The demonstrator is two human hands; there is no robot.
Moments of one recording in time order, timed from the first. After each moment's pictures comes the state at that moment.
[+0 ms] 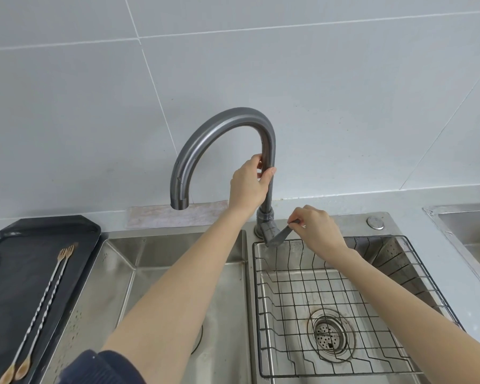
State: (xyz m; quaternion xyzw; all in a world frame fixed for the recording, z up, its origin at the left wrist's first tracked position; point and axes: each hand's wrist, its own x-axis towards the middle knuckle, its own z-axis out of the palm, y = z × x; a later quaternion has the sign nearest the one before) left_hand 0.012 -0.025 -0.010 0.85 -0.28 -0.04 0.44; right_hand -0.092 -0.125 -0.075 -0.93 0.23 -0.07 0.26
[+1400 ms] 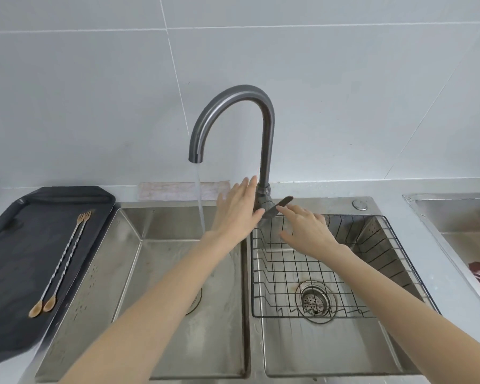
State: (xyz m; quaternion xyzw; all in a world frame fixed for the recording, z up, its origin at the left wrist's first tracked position) left_hand -0.074 0.059 -0.033 0.92 -0.35 -0.05 0.15; right_hand -0.161 -0.067 -0.057 -0.97 0.17 0.05 0.14
